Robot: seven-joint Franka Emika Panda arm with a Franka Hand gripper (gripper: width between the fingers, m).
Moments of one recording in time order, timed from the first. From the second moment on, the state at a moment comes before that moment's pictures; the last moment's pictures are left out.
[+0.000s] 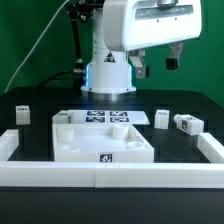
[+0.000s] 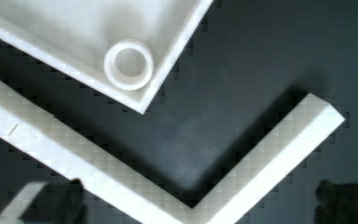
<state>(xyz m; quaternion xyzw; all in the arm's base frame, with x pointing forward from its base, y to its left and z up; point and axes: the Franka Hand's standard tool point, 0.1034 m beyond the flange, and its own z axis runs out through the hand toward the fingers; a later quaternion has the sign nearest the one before) 0.563 0.046 0.150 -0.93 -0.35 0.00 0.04</state>
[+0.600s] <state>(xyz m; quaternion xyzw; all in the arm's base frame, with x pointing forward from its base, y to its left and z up) 0.563 0.046 0.150 -0.93 -0.35 0.00 0.04</state>
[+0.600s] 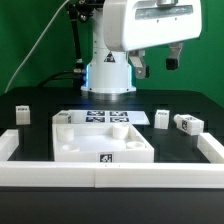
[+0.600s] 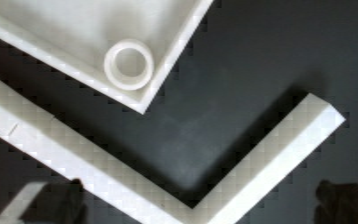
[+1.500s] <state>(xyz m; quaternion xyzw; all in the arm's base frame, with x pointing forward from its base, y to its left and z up) 0.533 0.017 0.109 -0.84 -0.54 0.02 0.00</state>
